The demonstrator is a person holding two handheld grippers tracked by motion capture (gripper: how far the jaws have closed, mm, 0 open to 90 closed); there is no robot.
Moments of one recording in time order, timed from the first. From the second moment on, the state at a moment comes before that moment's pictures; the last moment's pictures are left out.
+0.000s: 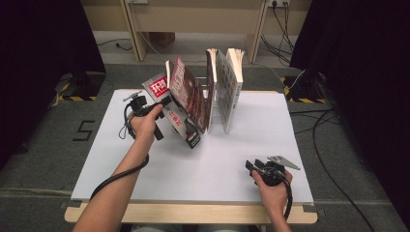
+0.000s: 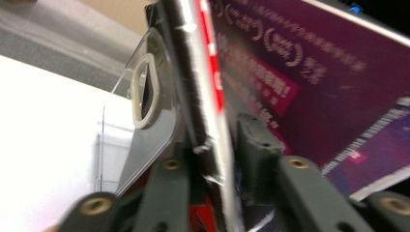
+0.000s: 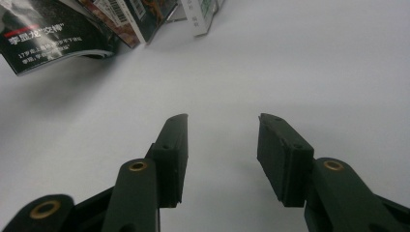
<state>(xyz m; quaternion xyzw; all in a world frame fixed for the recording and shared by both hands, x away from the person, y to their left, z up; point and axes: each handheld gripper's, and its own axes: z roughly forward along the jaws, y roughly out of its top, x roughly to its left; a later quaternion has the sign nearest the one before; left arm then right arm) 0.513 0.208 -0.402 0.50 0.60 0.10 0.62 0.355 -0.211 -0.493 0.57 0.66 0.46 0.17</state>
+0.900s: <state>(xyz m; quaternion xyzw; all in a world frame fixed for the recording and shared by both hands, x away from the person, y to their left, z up) 0.501 0.190 -0.344 0.57 0.45 0.36 0.59 0.356 -0.212 -0.494 0.57 0.66 0.46 0.17</state>
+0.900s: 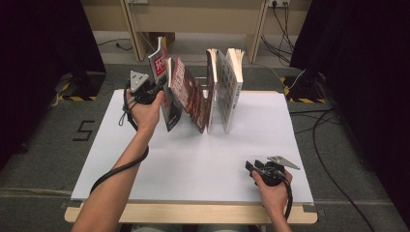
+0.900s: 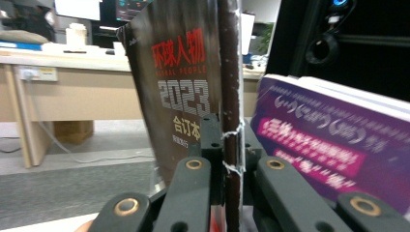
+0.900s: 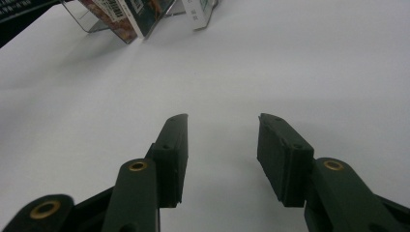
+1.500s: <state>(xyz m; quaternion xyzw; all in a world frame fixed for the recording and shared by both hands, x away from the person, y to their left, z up) 0.492 0.207 -0.385 0.57 0.50 0.32 0.57 0.356 -0.210 -0.494 0.57 0.66 0.45 0.17</state>
